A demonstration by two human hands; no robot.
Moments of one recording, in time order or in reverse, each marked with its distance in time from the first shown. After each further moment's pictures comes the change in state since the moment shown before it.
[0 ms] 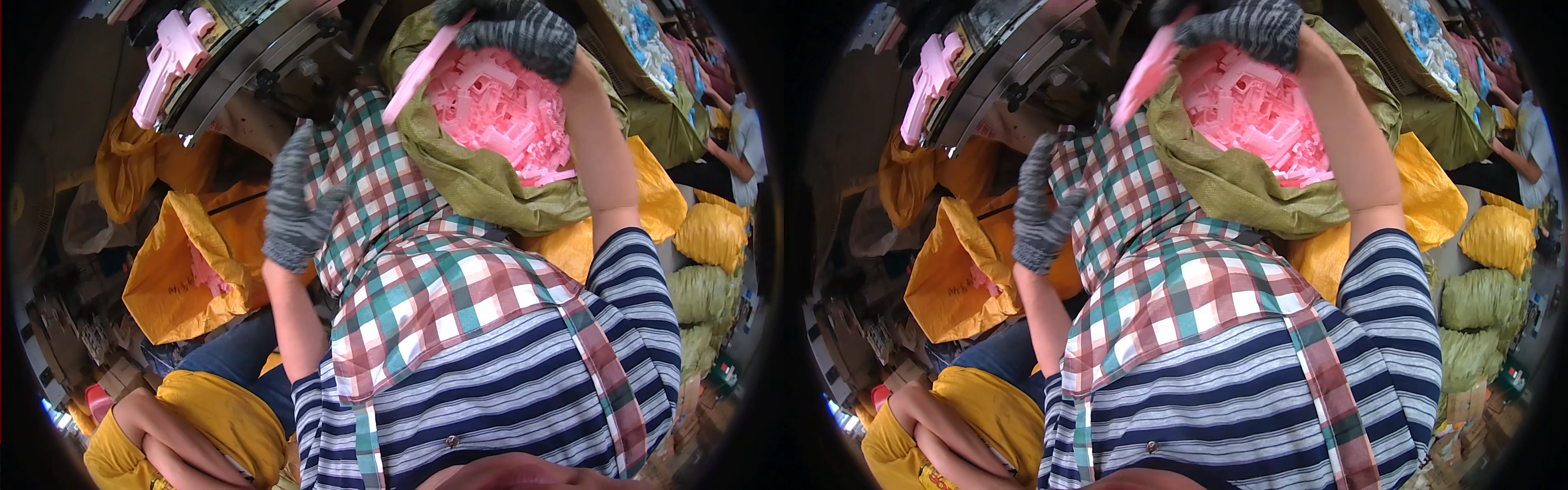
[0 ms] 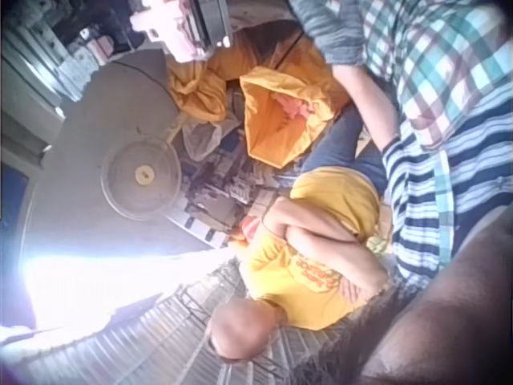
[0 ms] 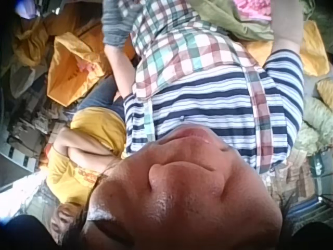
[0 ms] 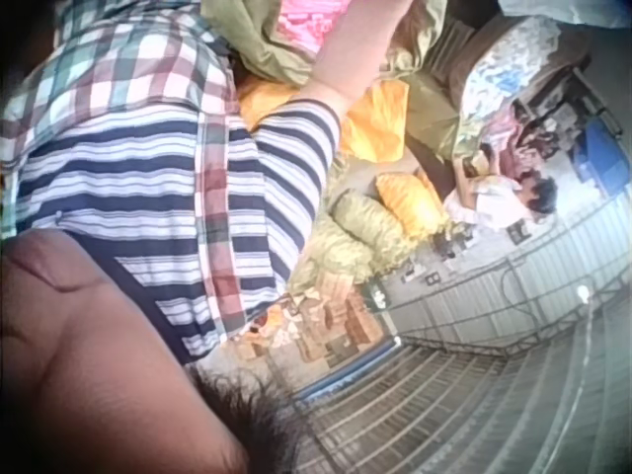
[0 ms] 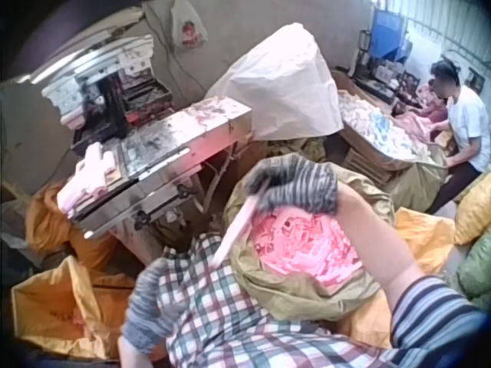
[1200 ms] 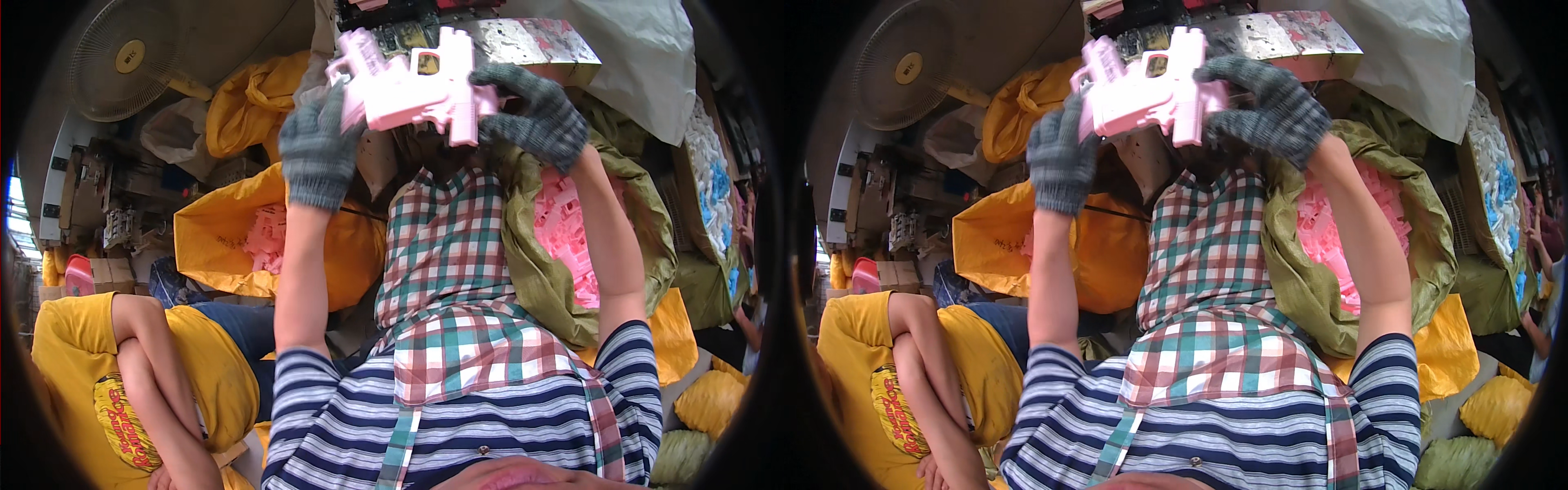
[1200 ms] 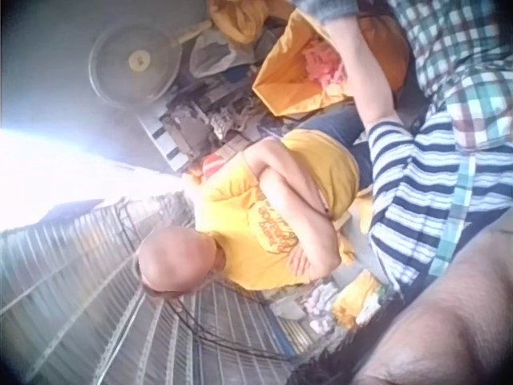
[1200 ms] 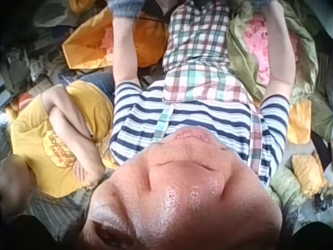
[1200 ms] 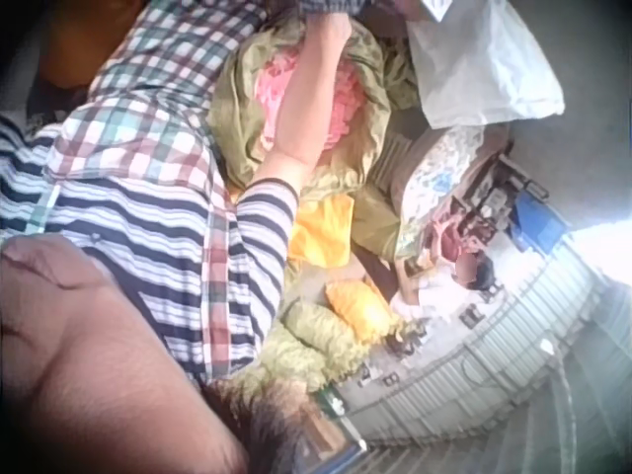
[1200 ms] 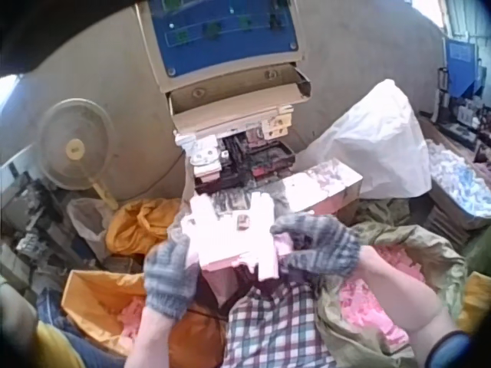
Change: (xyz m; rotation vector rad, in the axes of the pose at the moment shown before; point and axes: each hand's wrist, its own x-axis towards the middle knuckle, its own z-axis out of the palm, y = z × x) left_hand 0.056 -0.018 -0.130 1.088 0.510 0.074; right_hand 0.103 -0.057 0.075 -0.380 0.119 -0.494
